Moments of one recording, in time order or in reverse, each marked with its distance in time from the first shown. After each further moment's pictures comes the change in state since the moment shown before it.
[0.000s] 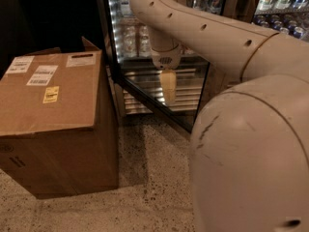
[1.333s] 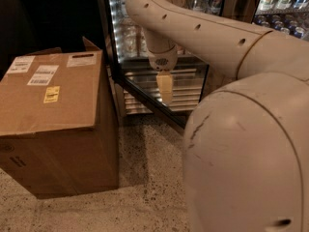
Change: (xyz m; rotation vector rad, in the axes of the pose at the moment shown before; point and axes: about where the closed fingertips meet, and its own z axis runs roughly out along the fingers) arm -0.006 -0.001 0.003 0.008 0.016 0.026
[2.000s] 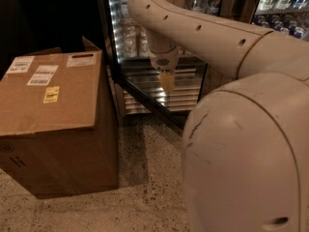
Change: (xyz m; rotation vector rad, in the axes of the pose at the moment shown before) arm 0.005 -0.004 0.004 0.003 0.003 0.032
